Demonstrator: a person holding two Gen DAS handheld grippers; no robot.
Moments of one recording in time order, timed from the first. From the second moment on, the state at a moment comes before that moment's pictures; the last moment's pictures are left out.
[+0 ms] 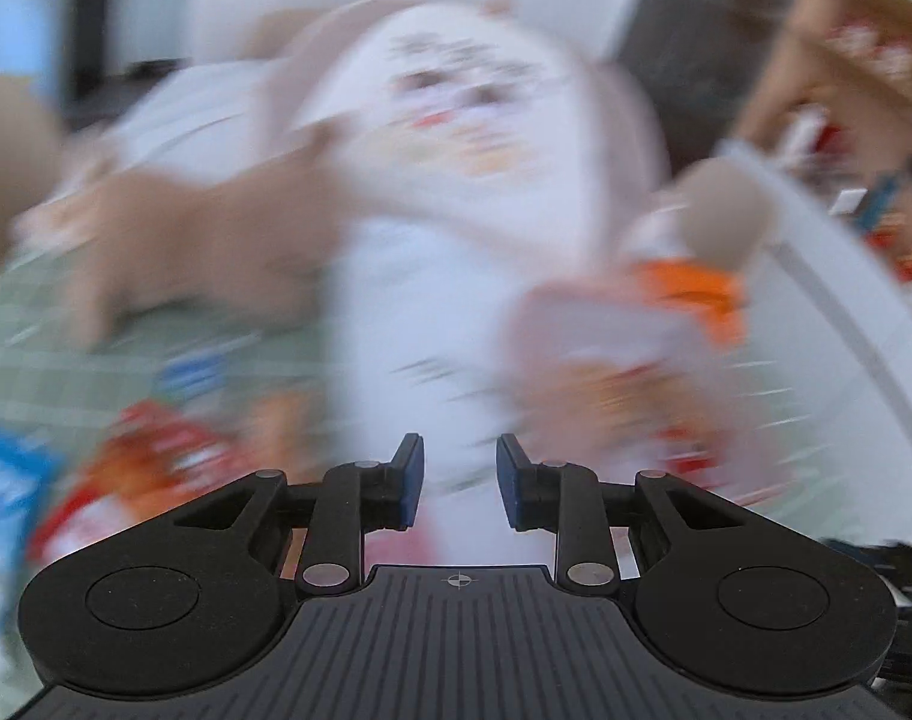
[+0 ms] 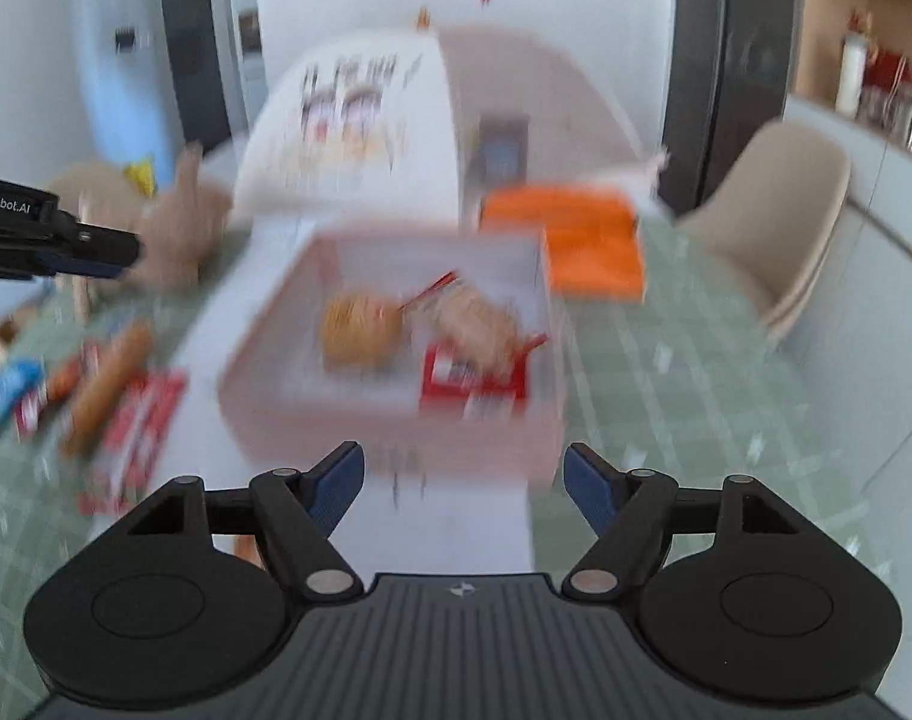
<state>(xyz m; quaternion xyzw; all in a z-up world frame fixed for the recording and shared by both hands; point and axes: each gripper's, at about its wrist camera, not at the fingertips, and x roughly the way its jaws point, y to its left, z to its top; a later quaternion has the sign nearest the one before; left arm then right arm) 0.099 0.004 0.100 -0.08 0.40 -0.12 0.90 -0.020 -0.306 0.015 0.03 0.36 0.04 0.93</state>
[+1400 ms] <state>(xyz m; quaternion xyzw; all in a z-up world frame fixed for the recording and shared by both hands) 0.048 0.199 0.051 -0.18 0.43 -0.01 0.88 0.144 0.003 -0.016 -0.09 0.42 0.28 0.86</state>
